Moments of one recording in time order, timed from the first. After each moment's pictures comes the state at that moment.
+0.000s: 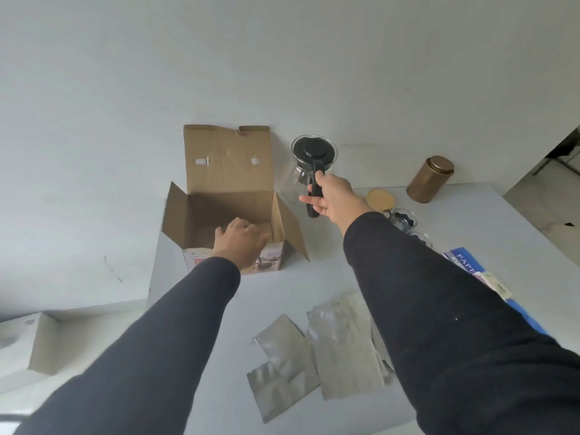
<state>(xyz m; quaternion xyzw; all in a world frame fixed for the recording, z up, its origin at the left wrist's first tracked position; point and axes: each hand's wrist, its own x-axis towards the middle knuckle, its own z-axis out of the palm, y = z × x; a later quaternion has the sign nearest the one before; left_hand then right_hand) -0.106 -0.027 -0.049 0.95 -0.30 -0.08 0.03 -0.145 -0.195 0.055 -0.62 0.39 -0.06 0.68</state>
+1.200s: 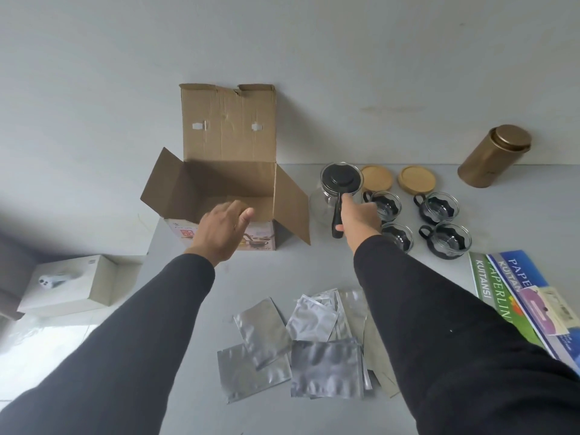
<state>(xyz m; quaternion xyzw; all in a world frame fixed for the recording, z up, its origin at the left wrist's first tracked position) -0.121 -0.041 -0.081 0.96 -0.21 0.02 0.18 -0.162 -0.283 -0.063 -0.68 0.48 -0.06 0.55</state>
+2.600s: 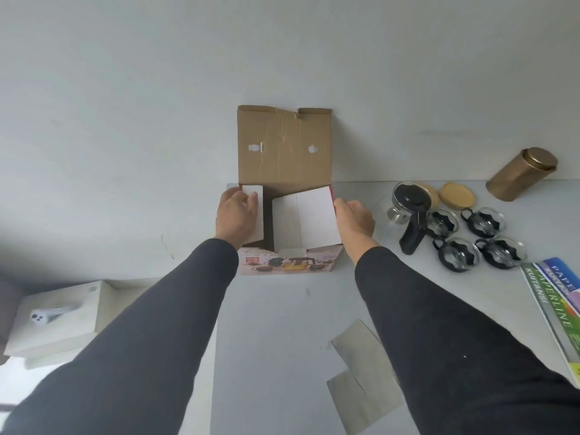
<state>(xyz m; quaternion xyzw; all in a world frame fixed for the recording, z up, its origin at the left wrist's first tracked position) 0.000 0.085 -0.072 0.92 -0.05 -0.02 0.39 -0.082 -0.097 -0.044 -0.77 0.43 -0.09 0.47</state>
